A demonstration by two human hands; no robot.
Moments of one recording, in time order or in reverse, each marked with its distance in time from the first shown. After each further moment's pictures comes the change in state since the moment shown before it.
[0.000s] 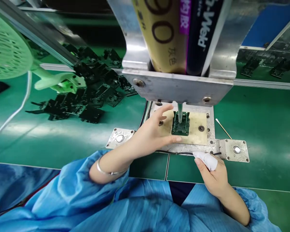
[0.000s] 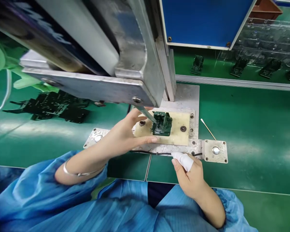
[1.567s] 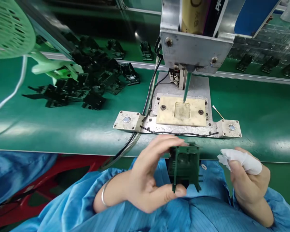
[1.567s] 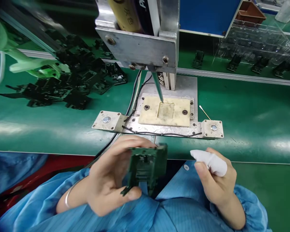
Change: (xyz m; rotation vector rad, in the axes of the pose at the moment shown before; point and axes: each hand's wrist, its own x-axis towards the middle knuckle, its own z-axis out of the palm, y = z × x) left_hand -0.106 0.046 0.021 -0.363 0.006 0.456; right_hand -0.043 -0.056 -0.052 -0.108 0.105 -0.071
